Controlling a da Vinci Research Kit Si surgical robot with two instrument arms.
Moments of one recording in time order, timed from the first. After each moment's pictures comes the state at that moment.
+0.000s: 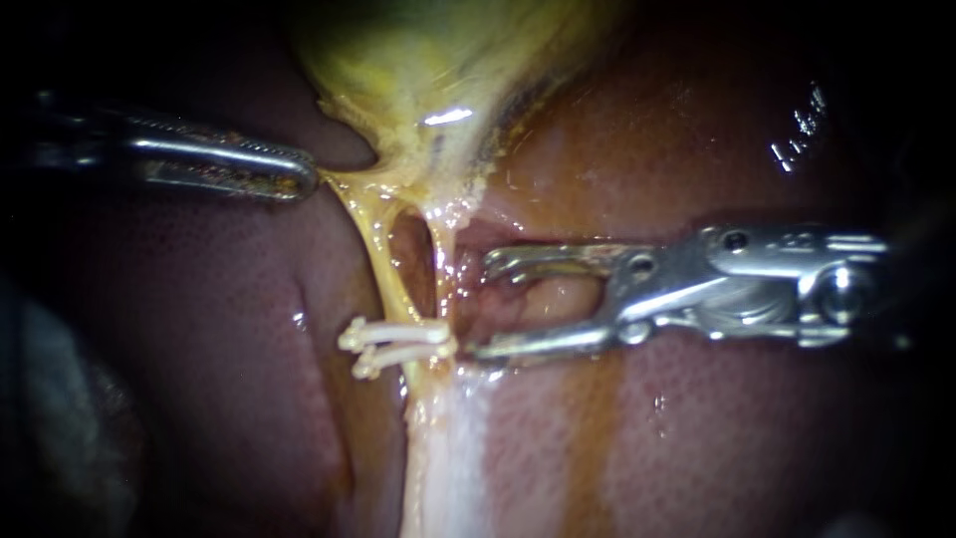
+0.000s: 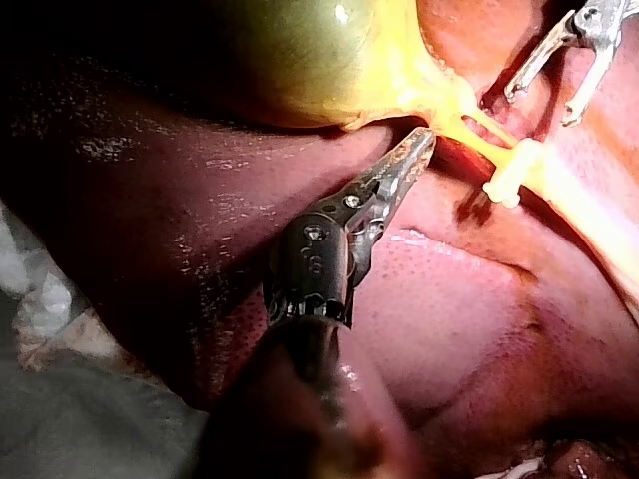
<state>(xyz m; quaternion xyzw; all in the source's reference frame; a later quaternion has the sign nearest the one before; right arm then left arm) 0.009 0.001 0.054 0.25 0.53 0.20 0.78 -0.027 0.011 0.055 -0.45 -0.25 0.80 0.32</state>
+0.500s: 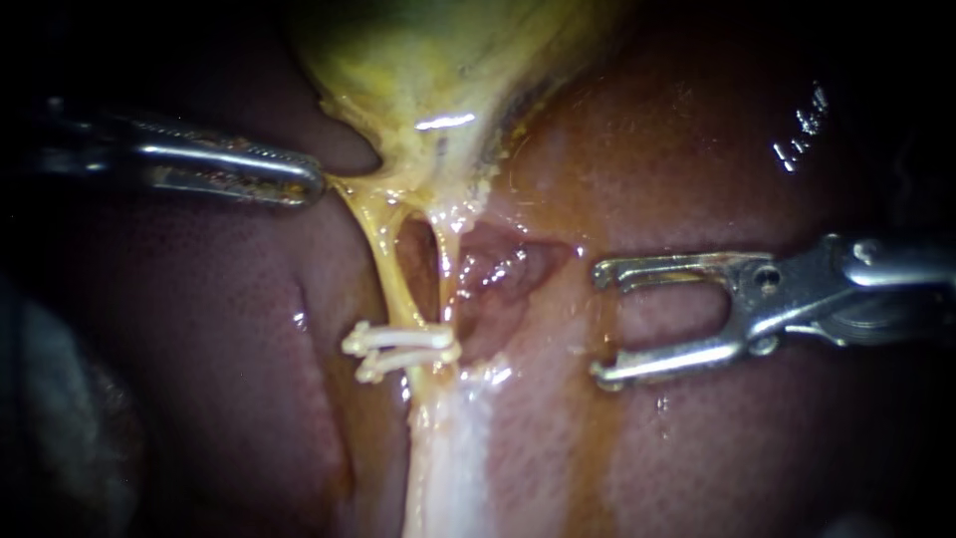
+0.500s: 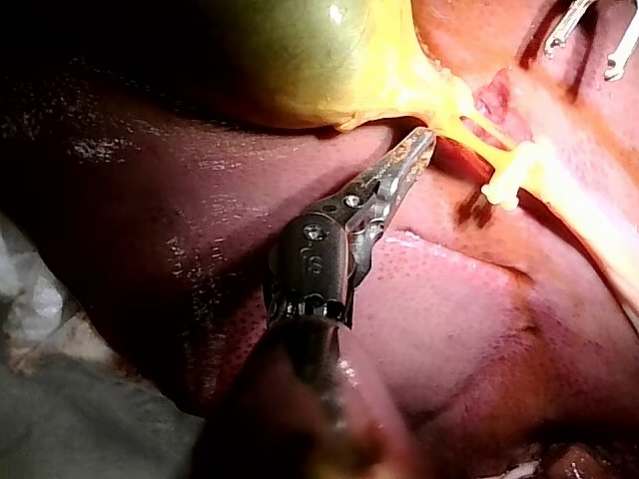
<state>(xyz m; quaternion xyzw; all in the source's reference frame) 0.003 0.001 0.053 0.25 0.54 0.16 0.79 -0.029 0.011 0.056 -0.45 -0.25 0.80 0.33</state>
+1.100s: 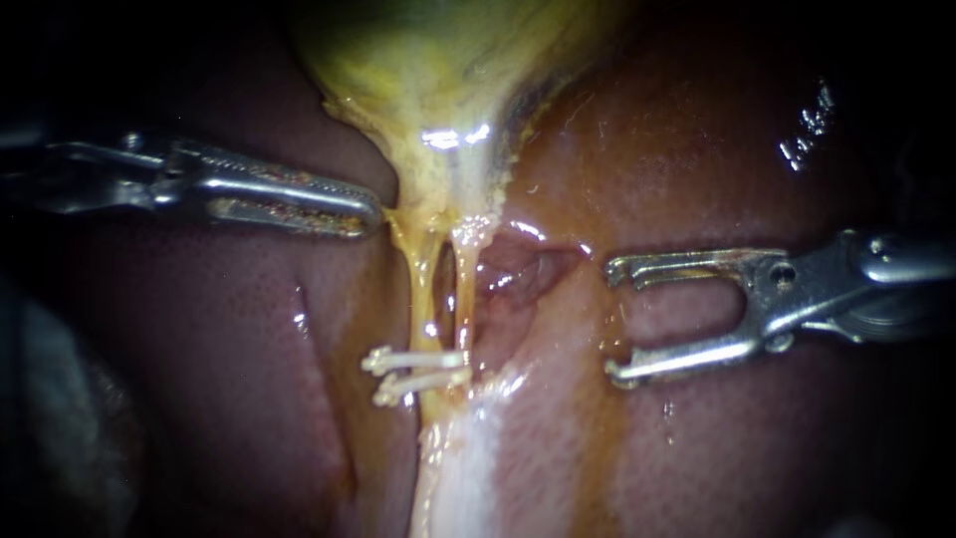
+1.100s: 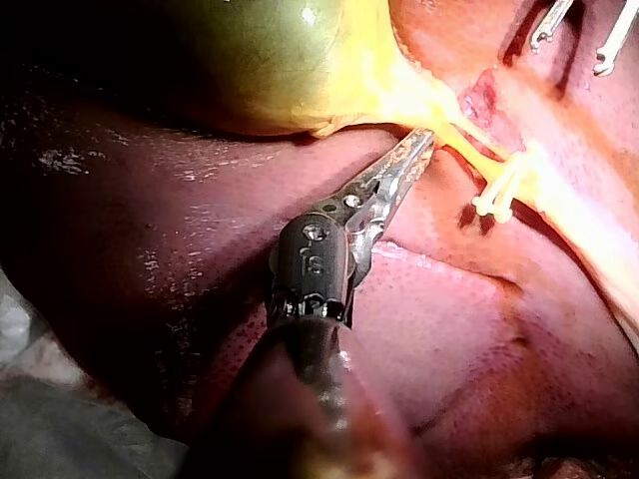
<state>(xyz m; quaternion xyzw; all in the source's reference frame) 0.003 0.001 0.053 0.25 0.54 0.16 0.79 -0.032 0.009 0.059 -0.45 -0.25 0.80 0.32</state>
